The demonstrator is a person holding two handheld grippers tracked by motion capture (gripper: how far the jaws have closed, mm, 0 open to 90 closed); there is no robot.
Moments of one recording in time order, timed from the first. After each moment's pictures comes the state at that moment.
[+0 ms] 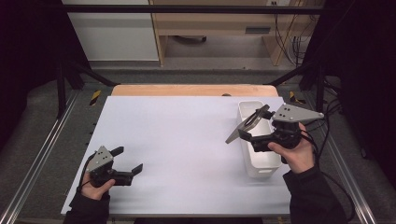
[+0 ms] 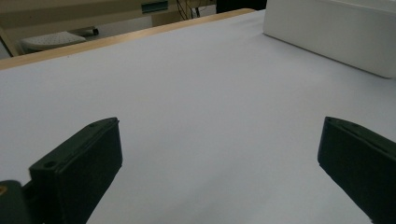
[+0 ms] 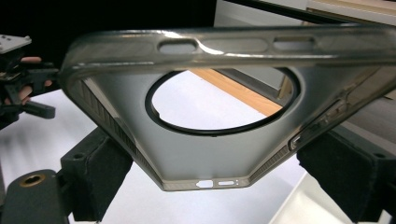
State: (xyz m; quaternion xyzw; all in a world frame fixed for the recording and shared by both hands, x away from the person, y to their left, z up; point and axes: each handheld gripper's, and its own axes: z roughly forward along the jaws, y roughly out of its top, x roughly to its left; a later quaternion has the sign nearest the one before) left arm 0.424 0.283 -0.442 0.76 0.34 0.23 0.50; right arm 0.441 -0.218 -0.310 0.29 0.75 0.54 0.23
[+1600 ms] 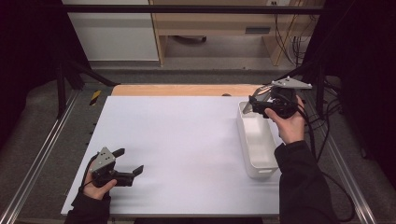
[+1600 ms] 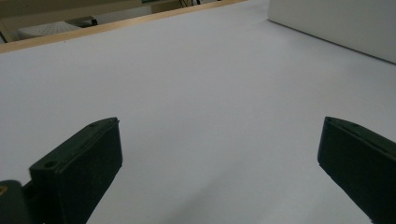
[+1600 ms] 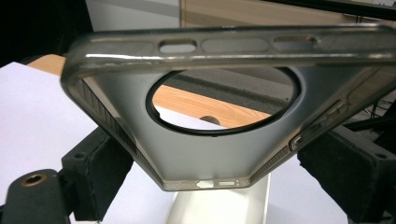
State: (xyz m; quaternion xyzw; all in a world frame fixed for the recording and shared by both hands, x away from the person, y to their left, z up) left arm 0.429 0.284 -0.454 0.77 0.34 0.23 0.49; right arm 0.530 -0.232 -0.314 0.48 0.68 0.44 0.33
